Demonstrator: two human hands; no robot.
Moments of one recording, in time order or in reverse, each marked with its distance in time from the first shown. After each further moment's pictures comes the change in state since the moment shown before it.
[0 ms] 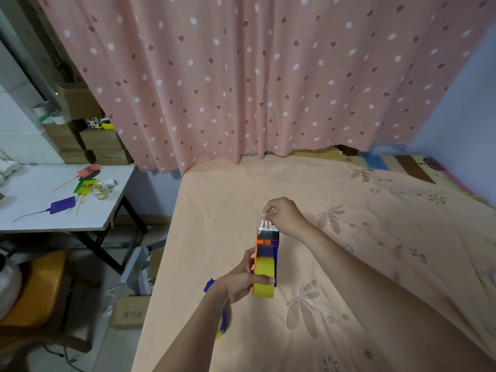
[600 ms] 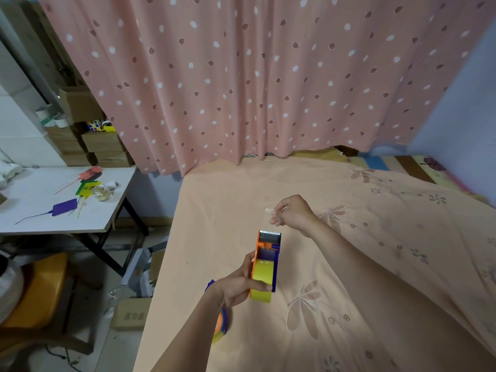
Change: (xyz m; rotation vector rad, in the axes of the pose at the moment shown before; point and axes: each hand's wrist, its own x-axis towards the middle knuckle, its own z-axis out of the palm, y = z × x) left_hand -0.014 -0.002 -0.004 0.024 -0.073 0.003; right_hand 0.006 0.013 -0.017 0.184 0.011 0.161
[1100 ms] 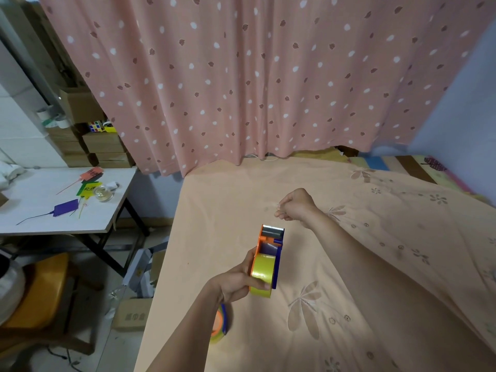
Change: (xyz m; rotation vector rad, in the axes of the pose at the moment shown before) left_hand -0.002 0.011 -0.005 0.027 -0.108 0.027; right_hand 0.012 -0.013 -0.009 0.057 0.104 0.133
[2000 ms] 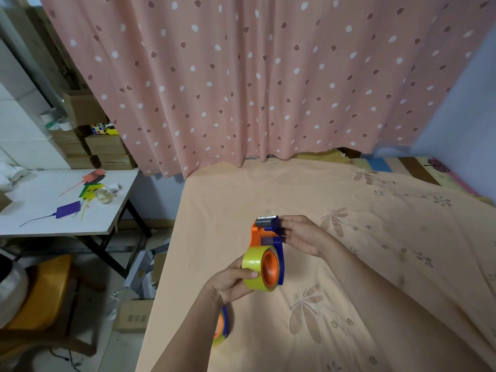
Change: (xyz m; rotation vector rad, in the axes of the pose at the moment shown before) left_hand -0.003 0.007 -0.006 -0.383 -0.112 0.090; right_hand -0.015 0.052 0.008 0.641 -0.523 0.035
